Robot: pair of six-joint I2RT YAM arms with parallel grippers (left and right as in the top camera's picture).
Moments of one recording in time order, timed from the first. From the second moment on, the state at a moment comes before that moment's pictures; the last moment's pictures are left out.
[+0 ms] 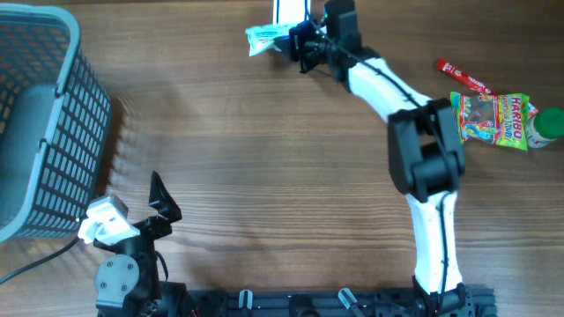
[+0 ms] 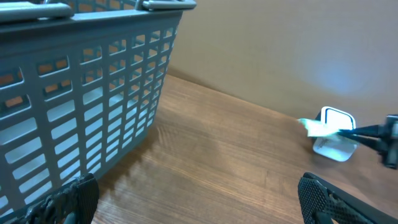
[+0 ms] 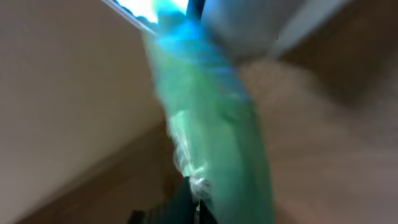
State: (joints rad) left arm -0.12 0.01 0.38 -0.54 -0.40 -0.29; right arm 0.31 2.38 1.83 -0.05 -0.62 1.59
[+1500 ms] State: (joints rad) left arm -0.12 0.01 0.38 -0.54 -0.40 -0.29; right arm 0.34 2.31 1.85 -0.62 0.02 -0.23
